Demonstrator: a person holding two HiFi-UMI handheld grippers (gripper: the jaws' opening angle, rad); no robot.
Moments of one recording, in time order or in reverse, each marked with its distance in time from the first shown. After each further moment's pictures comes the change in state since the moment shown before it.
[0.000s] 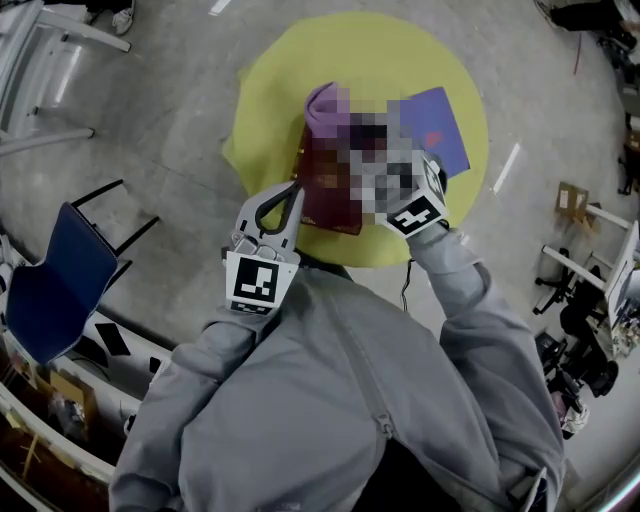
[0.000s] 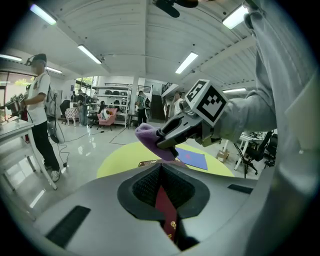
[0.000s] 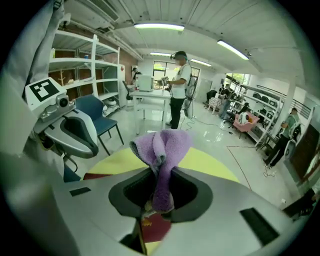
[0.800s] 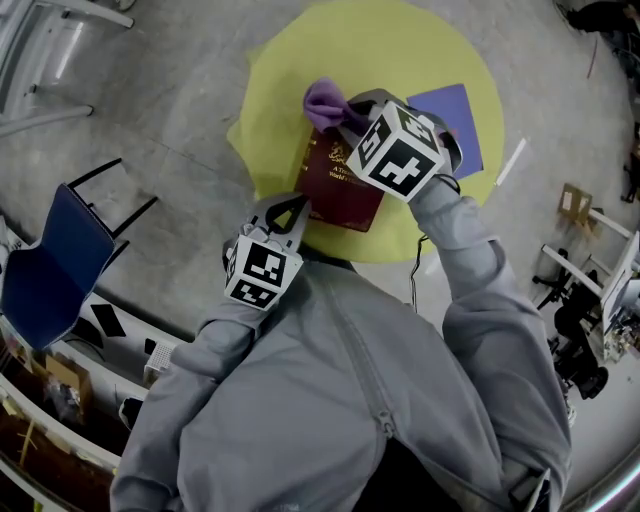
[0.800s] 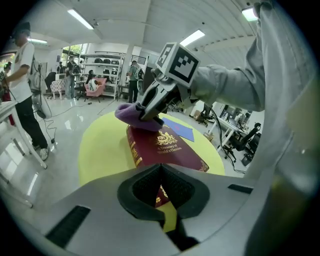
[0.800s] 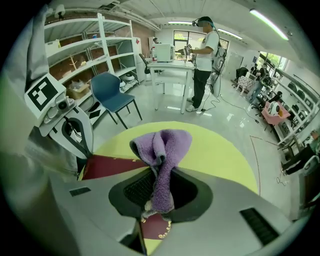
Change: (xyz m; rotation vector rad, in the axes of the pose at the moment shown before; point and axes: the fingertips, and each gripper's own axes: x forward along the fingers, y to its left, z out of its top) left arm 0.005 -0.013 -0.083 -0.062 0.328 -0.165; right arm 0.057 0.011 -0.023 -0.147 0.316 0.248
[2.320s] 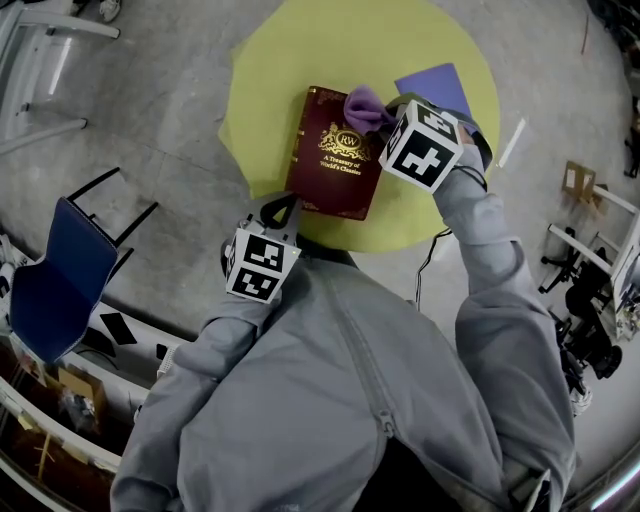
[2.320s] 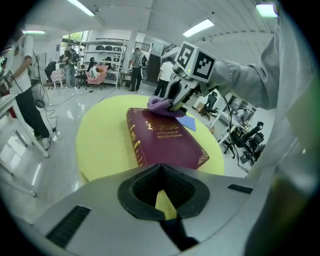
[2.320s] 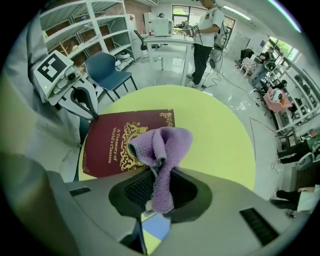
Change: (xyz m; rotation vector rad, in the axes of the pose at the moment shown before) left arm 0.009 -0.006 -0.029 -0.058 0.128 0.005; right arm -0.017 0.003 -0.102 0.018 0.265 0.013
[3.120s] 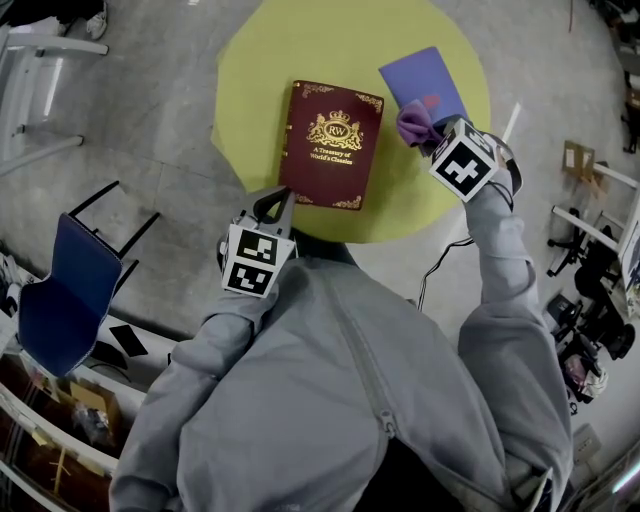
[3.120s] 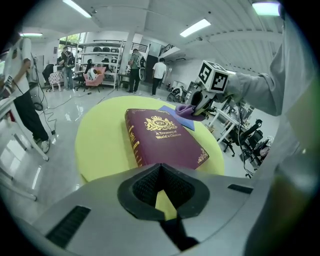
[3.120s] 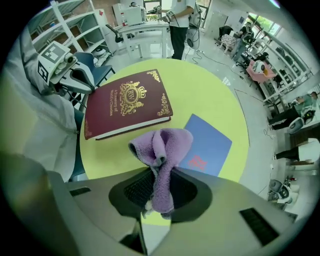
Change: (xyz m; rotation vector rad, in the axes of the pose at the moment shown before) left arm -0.002 -0.005 -0.002 0.027 0.001 -0.004; right arm -0.015 0.022 -0.128 0.251 0.145 -0.040
